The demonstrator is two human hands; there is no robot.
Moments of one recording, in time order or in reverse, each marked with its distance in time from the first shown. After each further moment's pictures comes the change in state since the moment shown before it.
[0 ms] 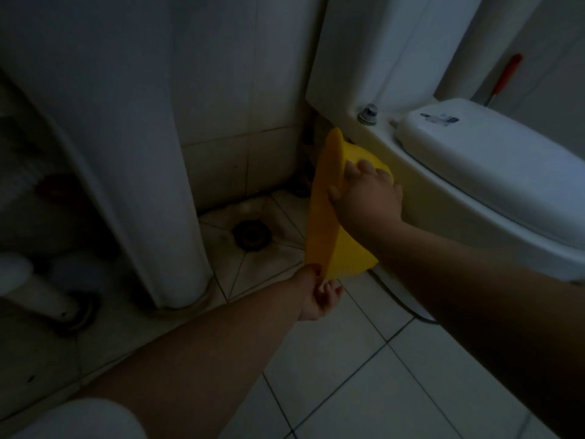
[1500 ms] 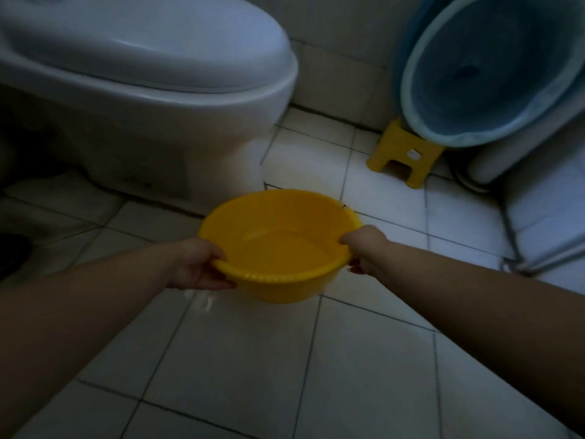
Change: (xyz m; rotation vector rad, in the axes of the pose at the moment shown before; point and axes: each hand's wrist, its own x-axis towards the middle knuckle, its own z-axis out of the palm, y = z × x) left_hand 0.088 -0.175 0.135 1.187 0.181 -0.133; right_hand -0.305 0.374 0.044 1.019 -0.177 1.492
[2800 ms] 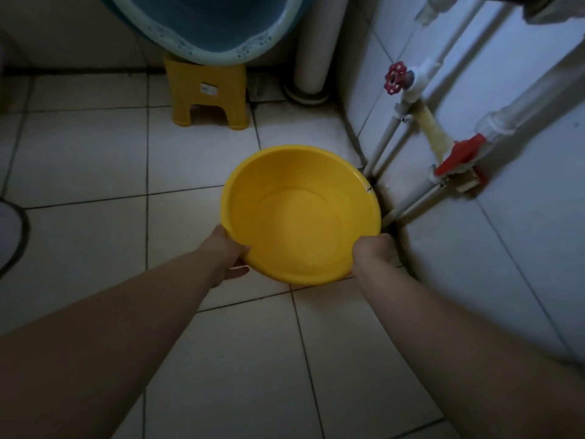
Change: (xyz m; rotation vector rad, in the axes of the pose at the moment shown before) left_hand 0.136 0.028 0.431 0.399 -0.018 0.166; right_hand 0.163 0.251 -0.289 0.479 0.755 0.405
